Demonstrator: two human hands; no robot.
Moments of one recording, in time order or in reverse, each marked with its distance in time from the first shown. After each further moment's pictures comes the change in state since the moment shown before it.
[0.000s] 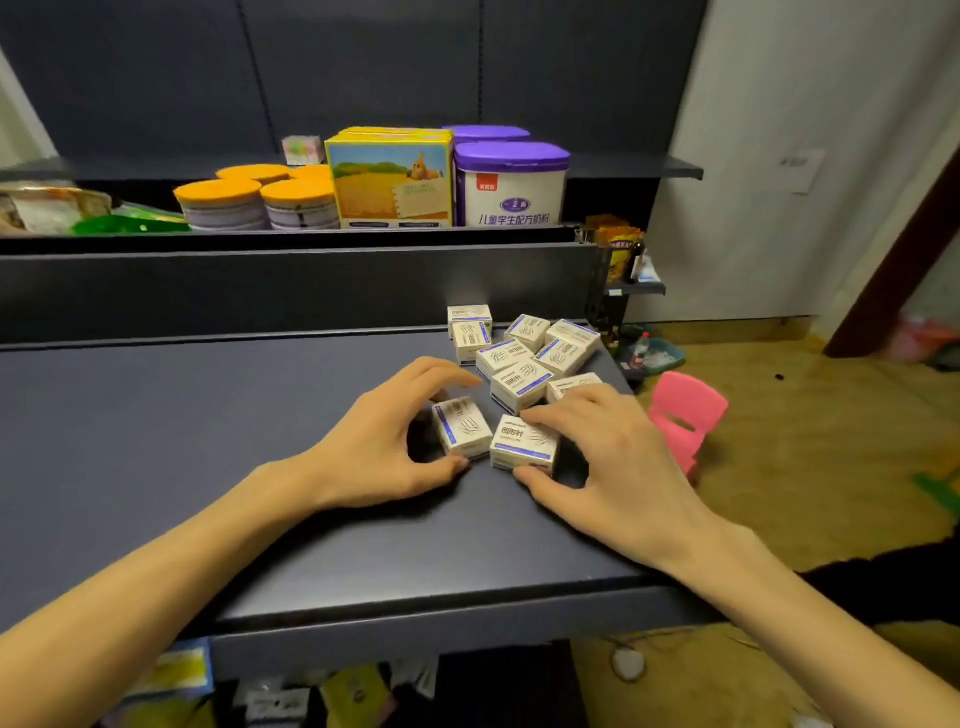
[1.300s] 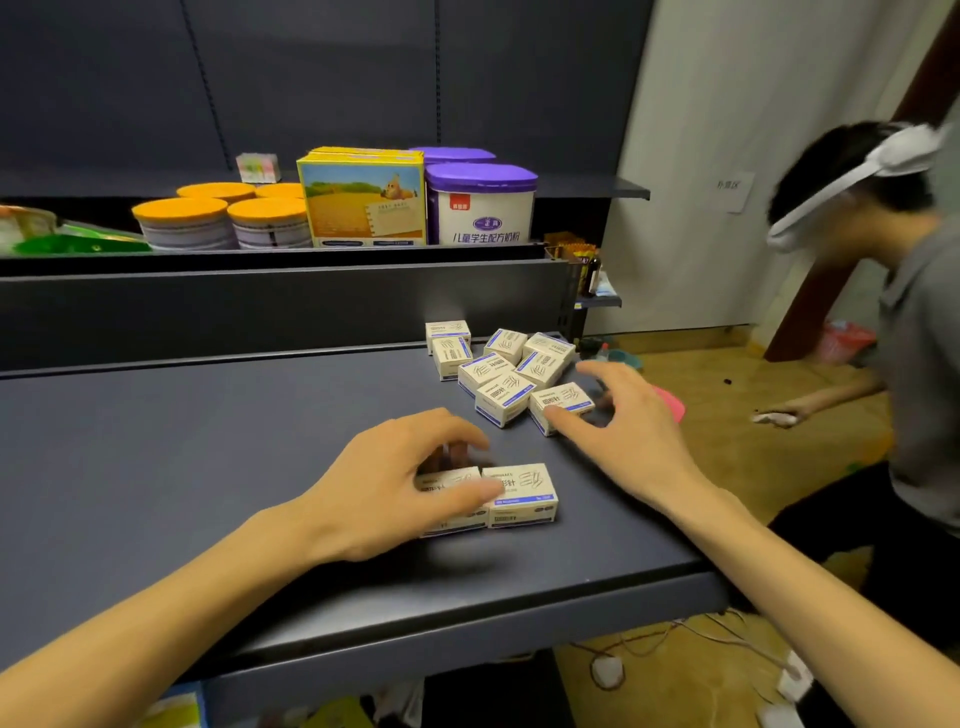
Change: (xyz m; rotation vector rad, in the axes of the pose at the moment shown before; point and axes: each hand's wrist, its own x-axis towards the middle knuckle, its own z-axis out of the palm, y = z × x) left_hand -0.010 0.029 0.000 -0.009 -0.061 -0.040; right_hand 0.016 0.035 -0.002 0.086 0.125 0.529
